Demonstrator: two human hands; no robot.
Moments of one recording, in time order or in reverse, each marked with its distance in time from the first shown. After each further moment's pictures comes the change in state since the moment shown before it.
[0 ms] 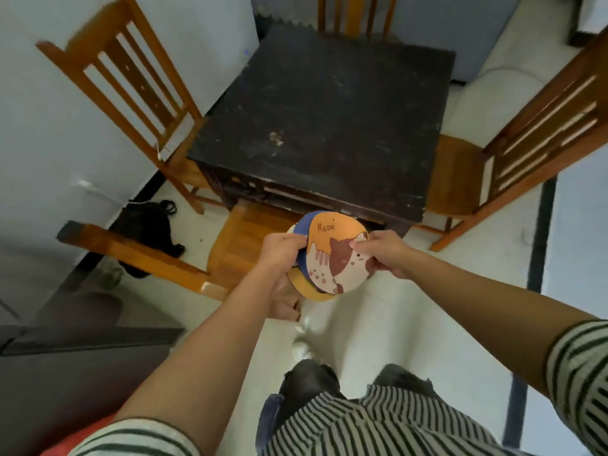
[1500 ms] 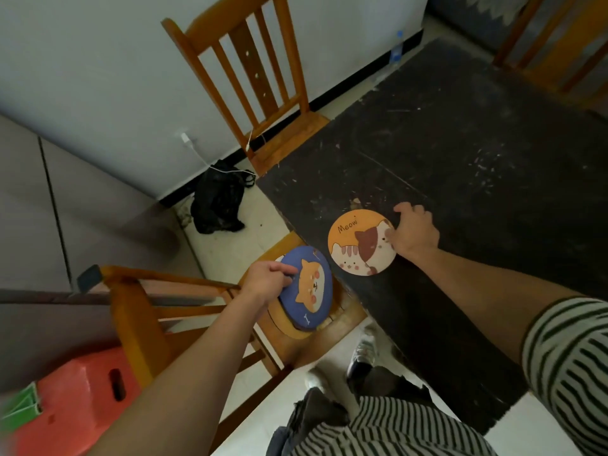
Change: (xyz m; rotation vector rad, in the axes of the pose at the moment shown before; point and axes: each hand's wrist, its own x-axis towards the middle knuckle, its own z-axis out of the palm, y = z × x) left_hand 0.164 0.125 -0.064 -0.100 0.383 -0.242; right_hand 0.293 -0.273 0.016 -1.047 0.164 -0.477
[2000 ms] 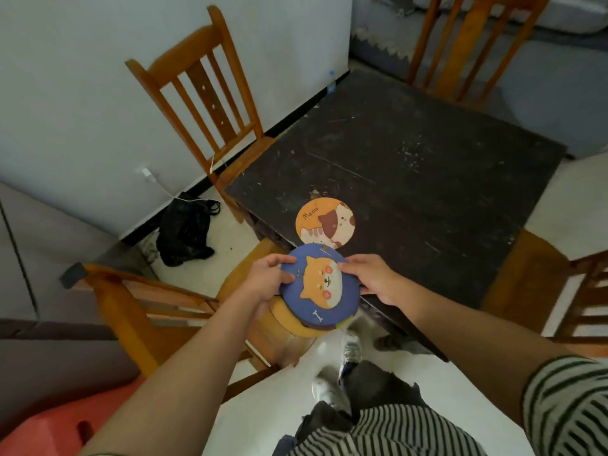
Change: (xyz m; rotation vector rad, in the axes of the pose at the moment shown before) left_hand -0.072 -0.029 0.018 -0.099 -0.246 0.138; right_hand -0.177 0.030 0.022 1.101 -0.447 0.231
